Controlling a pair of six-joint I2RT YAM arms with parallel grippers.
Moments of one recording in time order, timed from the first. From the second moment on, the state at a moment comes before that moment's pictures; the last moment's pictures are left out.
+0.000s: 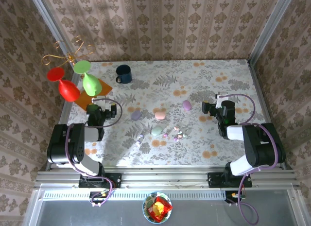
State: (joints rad) left arm -0.03 1.54 0.37 0.80 -0.02 0.10; right arm 0.02 1.51 0.41 0.70 0.04 0.04
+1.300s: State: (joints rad) left arm -0.06 1.52 0.33 0.87 -0.04 0.13; right arm 0.02 1.44 0.41 0.64 0.03 0.03
